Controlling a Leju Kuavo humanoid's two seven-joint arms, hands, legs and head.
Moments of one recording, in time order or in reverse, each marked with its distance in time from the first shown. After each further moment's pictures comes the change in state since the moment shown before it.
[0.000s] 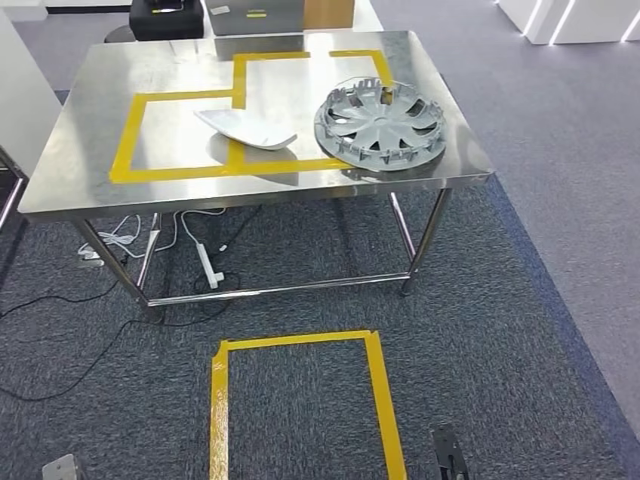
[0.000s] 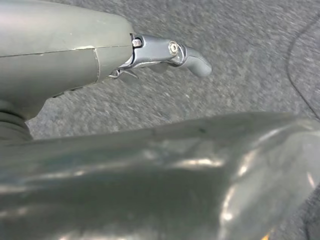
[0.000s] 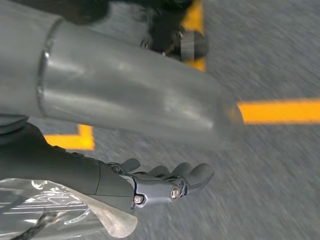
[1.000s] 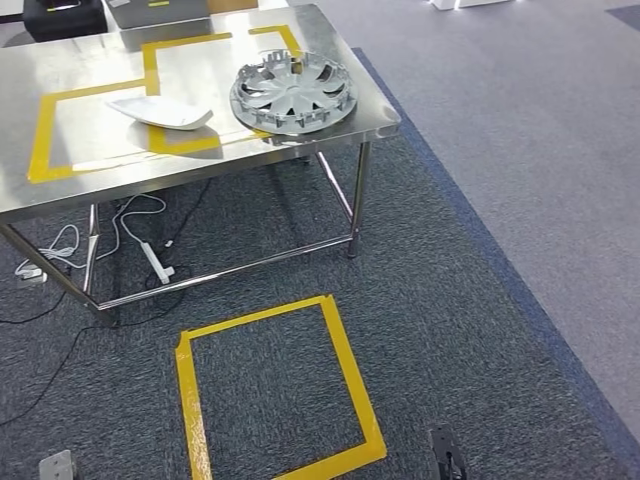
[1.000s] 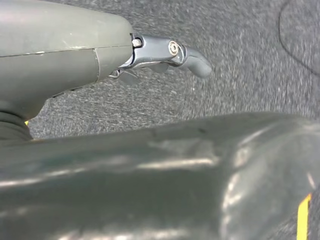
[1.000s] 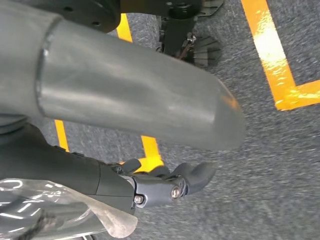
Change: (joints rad) left arm 0.007 0.032 0.001 0.003 -0.029 0.011 0.038; right arm -0.052 0.015 -0.029 0.058 0.019 0.013 0.135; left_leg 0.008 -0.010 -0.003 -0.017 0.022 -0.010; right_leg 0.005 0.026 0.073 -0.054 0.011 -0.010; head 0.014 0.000
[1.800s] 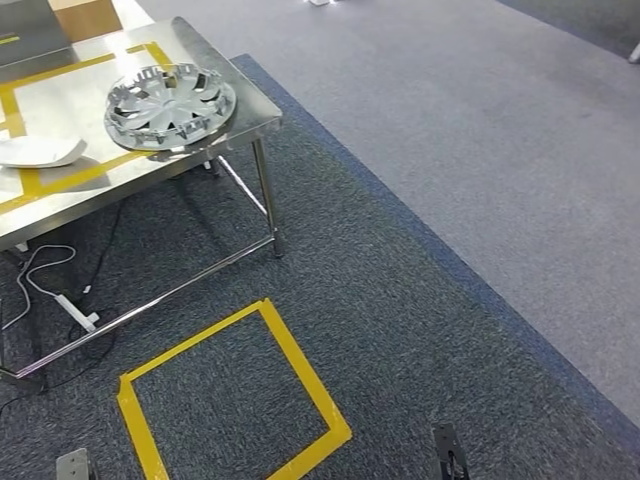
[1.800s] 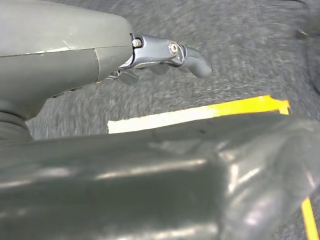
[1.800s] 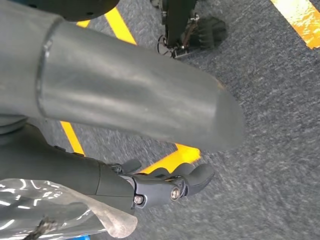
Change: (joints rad) left arm -0.003 -0.016 0.004 0.002 -0.017 -0.027 -0.006; right arm -0.007 0.008 -0.001 0.003 0.035 -0.047 0.017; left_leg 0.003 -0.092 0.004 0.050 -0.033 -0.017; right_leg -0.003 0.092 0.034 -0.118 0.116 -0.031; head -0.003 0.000
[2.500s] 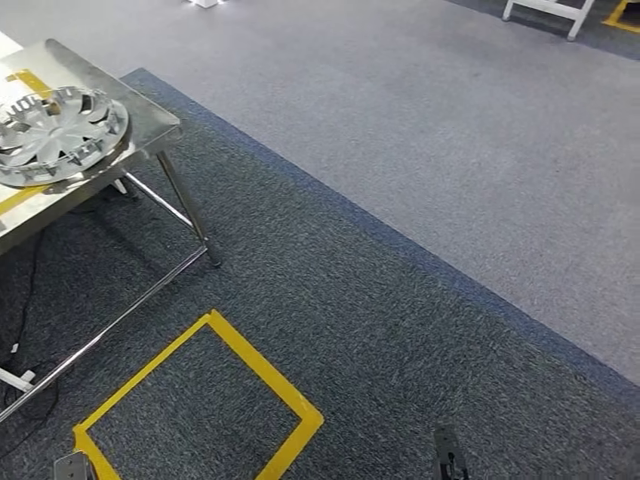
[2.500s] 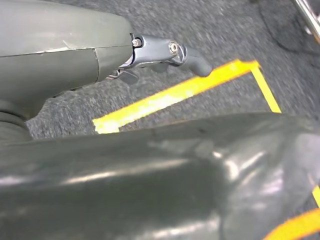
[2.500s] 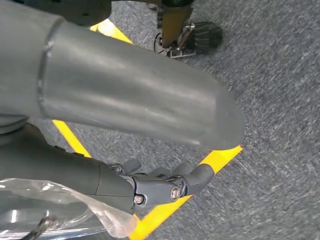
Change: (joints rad) left arm -0.001 -0.006 0.008 0.001 -0.006 0.014 0.003; right arm 0.004 0.010 -0.011 0.000 0.002 -0.032 -0.033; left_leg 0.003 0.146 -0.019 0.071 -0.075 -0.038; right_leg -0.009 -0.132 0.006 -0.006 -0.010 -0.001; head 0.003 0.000
